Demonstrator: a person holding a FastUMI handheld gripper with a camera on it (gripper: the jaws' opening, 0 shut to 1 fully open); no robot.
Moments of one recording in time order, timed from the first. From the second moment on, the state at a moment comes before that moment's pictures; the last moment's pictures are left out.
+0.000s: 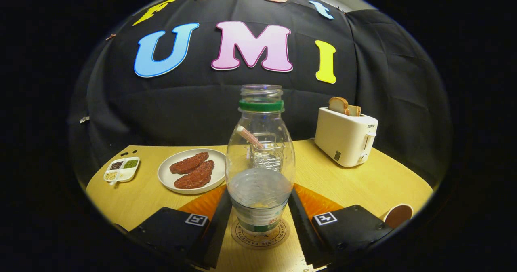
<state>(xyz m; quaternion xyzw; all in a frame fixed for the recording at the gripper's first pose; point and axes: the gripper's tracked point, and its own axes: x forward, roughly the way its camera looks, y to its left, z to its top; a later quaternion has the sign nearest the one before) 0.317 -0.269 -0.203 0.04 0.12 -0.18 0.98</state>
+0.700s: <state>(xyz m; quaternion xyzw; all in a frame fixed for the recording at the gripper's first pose) 0.250 -0.250 -0.185 0.03 0.12 -0.20 0.97</state>
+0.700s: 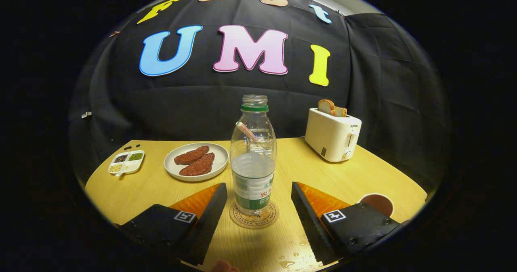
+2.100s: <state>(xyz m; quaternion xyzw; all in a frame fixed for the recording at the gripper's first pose) 0.029 -0.089 -0.011 0.03 0.04 -0.06 1.00</state>
